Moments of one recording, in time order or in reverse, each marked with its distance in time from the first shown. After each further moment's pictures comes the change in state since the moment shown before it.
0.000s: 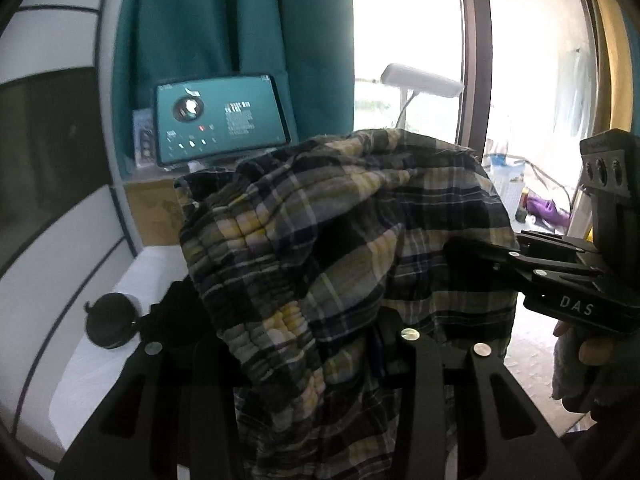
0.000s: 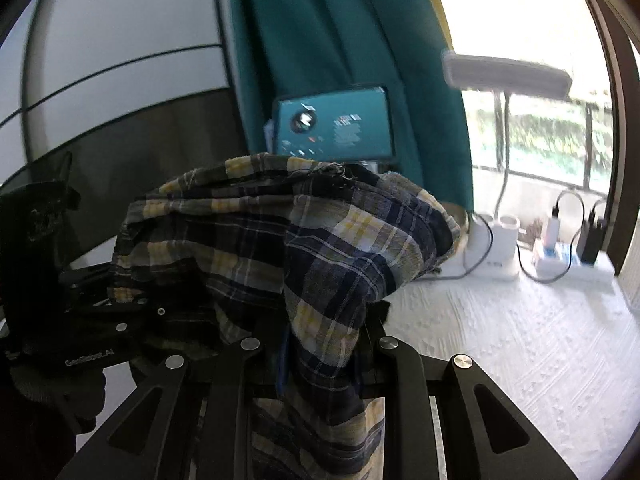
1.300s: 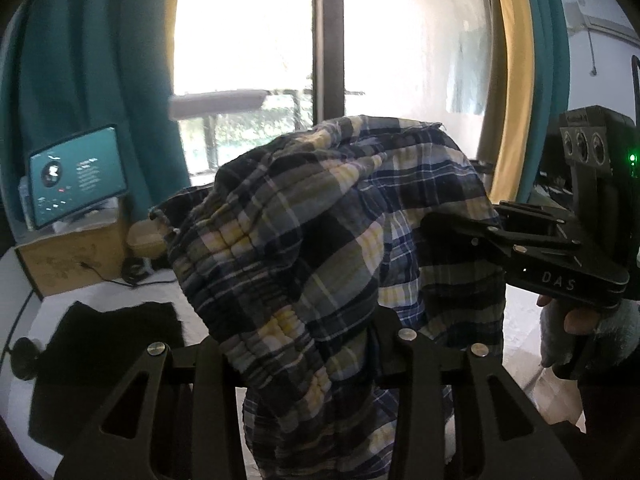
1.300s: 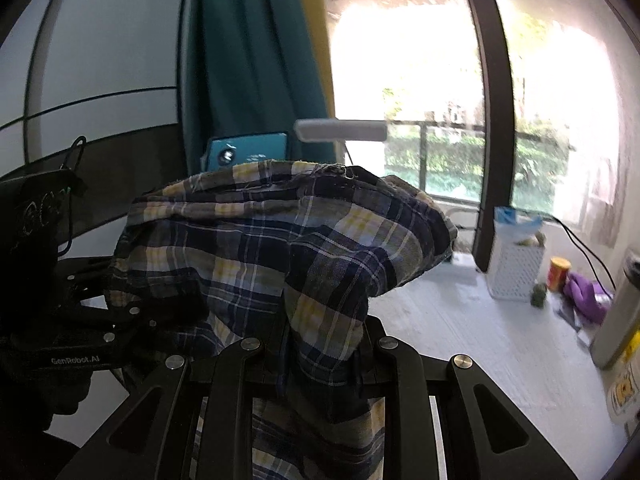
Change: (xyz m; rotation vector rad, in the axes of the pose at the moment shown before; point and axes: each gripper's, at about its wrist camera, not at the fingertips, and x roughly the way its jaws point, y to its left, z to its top) left arm -0.046 -0.175 0.007 0.166 -0.056 -0.266; right arm -0.213 -0.060 -0.047 -0.048 -0.116 -0.223
